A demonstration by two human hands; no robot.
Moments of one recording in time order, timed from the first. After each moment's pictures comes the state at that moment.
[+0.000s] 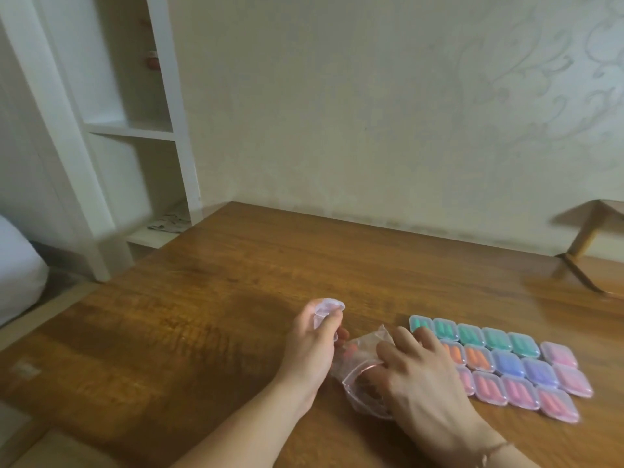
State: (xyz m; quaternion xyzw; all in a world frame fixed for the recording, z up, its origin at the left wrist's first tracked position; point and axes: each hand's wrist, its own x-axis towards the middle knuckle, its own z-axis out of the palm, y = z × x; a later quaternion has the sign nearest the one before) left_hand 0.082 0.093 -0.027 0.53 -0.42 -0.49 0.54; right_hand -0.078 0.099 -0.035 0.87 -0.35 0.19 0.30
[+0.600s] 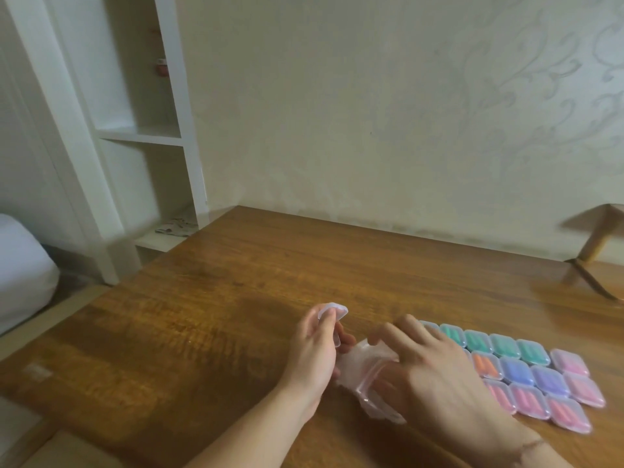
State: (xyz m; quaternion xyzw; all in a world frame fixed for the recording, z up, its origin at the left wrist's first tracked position) left_hand 0.084 0.088 -0.034 0.52 -0.40 -0.49 0.58; right_hand -0.082 0.100 -0.008 0.90 -0.33 0.20 0.21
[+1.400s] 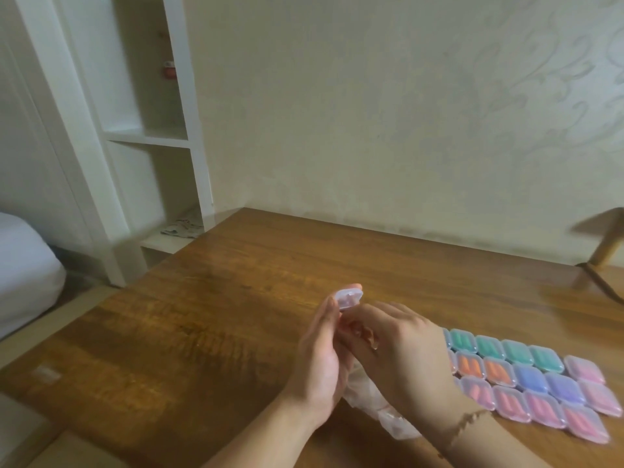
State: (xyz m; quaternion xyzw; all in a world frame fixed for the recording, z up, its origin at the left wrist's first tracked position) left_hand 0.086 0.102 -0.017 0.31 -0.37 -0.60 0.64; right_hand -0.026 0.090 0.006 0.81 -0.41 0.40 0.10
